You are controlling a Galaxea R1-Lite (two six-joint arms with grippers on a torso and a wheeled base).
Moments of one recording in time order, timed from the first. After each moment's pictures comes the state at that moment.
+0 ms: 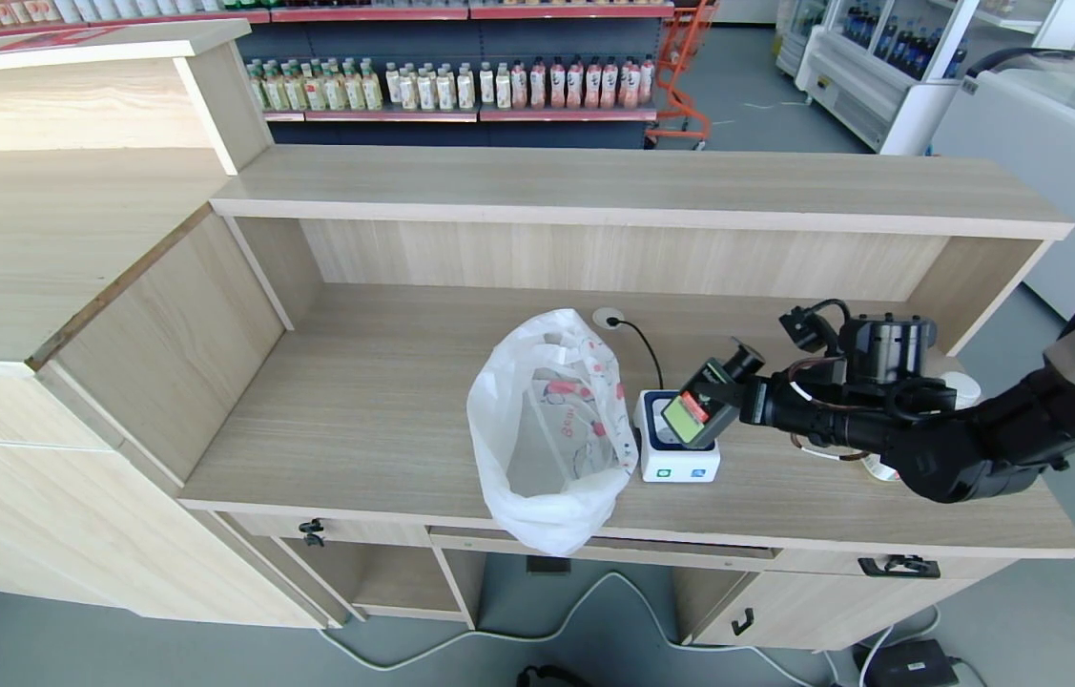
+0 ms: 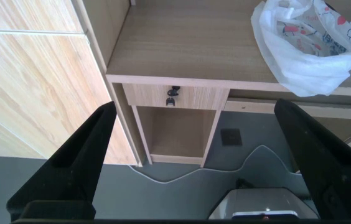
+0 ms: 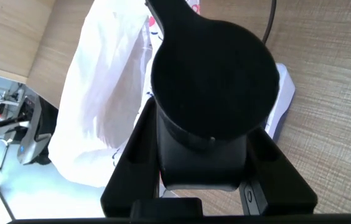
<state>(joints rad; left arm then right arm) -0.01 0.00 0.00 0.00 -0.02 0.00 0.15 2.11 -1.00 -0.82 0.51 0.25</state>
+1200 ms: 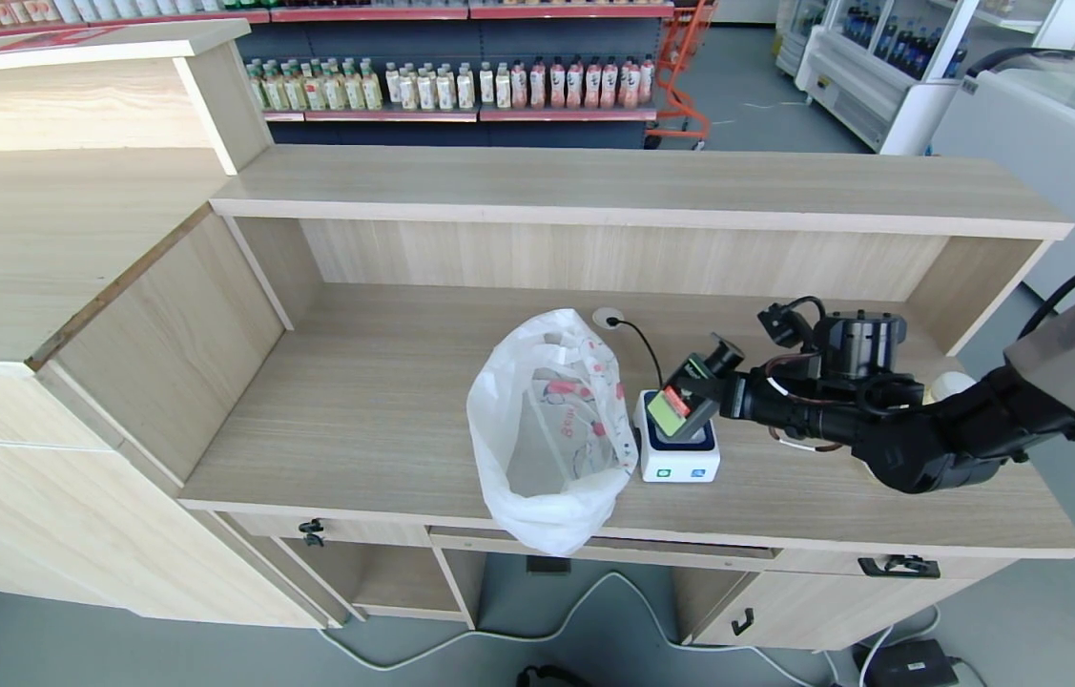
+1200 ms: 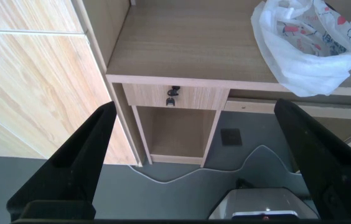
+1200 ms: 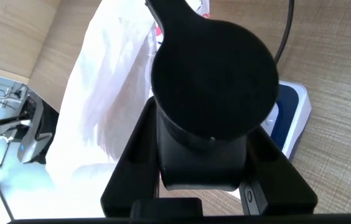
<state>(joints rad) -0.01 0.00 0.00 0.00 -0.02 0.00 0.19 2.17 -1.09 -0.82 0.51 0.25</state>
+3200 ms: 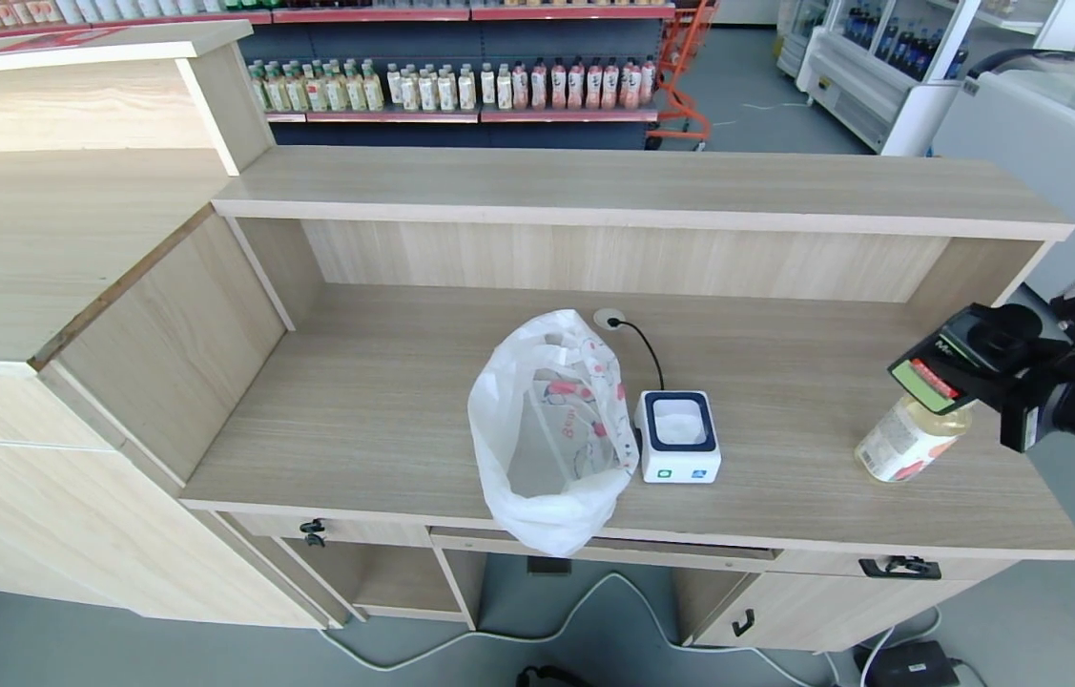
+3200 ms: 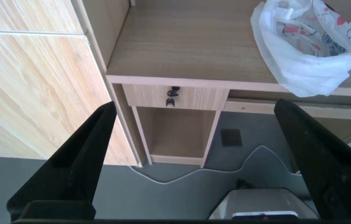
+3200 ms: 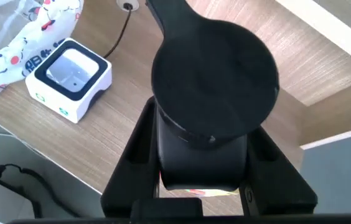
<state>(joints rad) -0.01 0.00 0.00 0.00 -0.02 0.00 -0.20 1.53 -0.59 -0.85 0.51 -0.57</state>
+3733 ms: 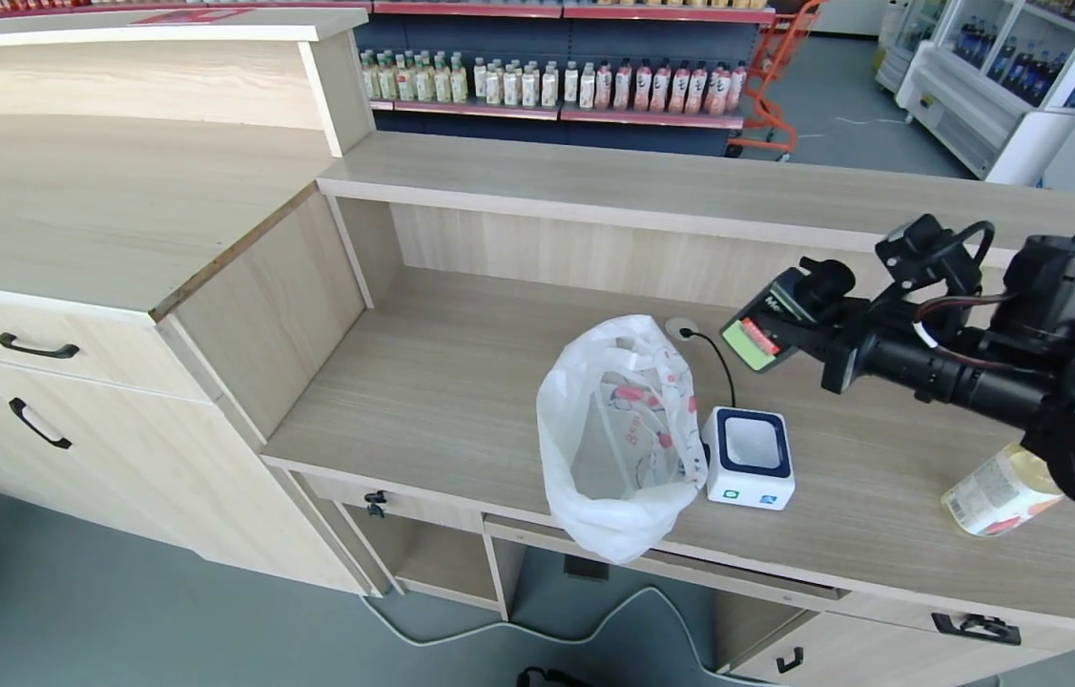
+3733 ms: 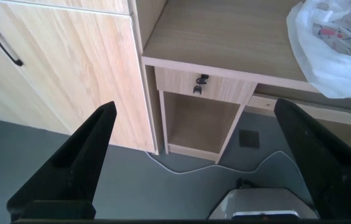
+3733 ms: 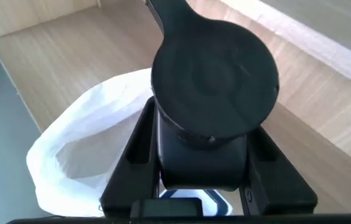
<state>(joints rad) -0.01 0.00 0.00 0.00 -0.02 0.00 0.13 1.77 -0.83 -0.95 0.51 -0.30</state>
